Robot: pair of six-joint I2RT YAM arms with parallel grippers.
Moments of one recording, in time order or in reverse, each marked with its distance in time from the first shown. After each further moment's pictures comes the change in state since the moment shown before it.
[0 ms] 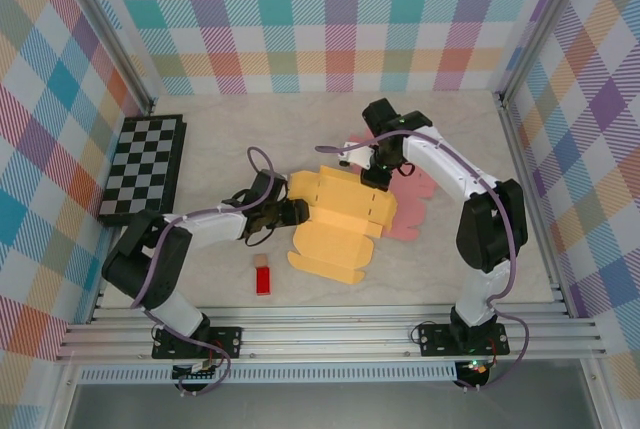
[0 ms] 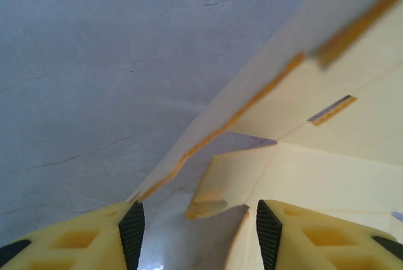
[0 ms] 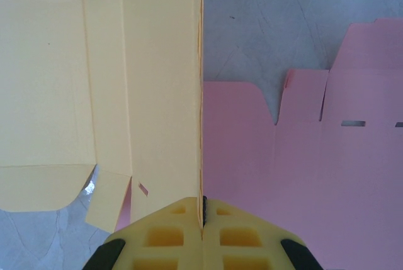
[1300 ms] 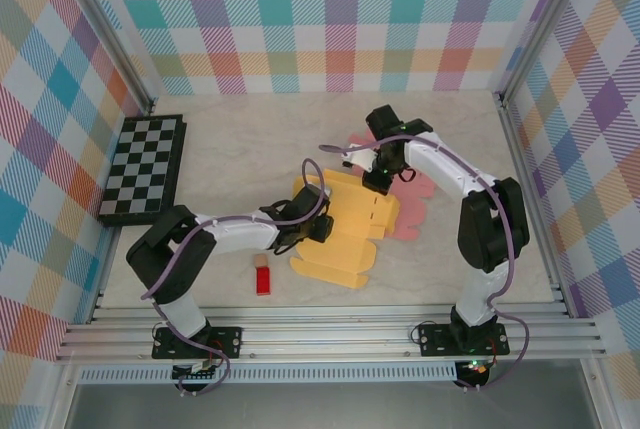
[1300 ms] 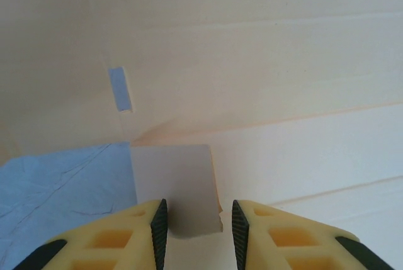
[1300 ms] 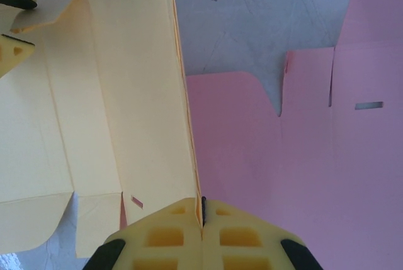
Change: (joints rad) left arm -0.282 0.093 0.114 -0.050 -0.251 0.193; right arm -0.021 -0.005 -0.104 0.112 0.002 0.093
